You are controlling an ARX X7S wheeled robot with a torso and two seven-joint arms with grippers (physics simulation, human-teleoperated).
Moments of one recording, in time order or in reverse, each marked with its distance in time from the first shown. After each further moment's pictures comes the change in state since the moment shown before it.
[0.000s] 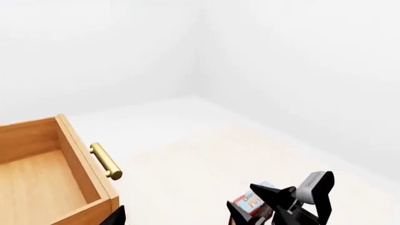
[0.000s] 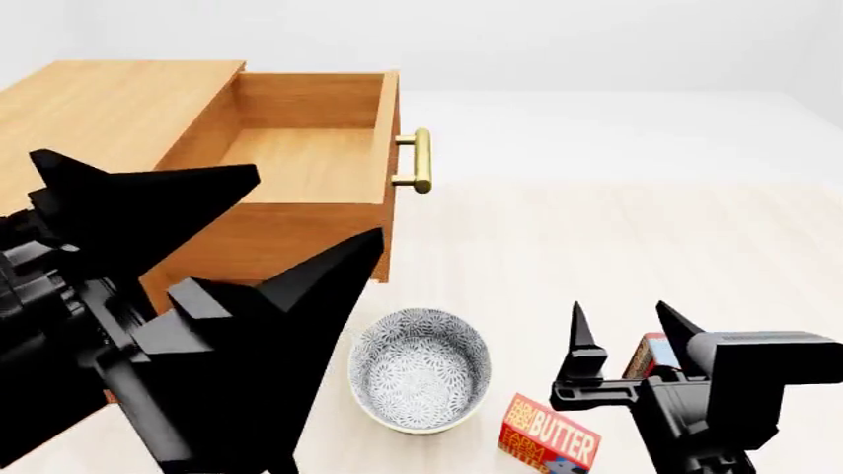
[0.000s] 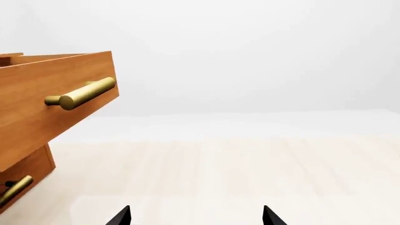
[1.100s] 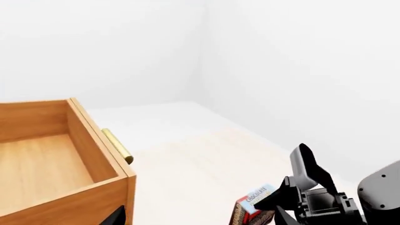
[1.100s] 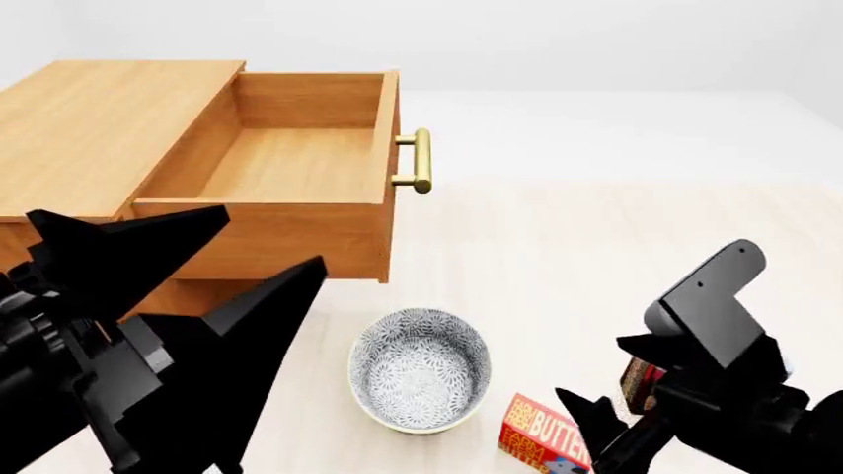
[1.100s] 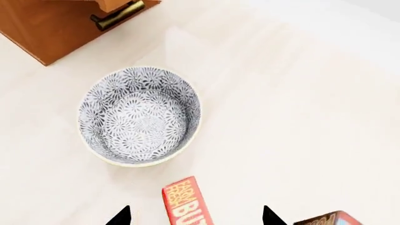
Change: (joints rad) left arm 0.545 -0.089 -0.392 0.031 0.196 -0.029 0.281; right arm 0.652 0.504 -0.142 0.121 0.934 0.749 -0.024
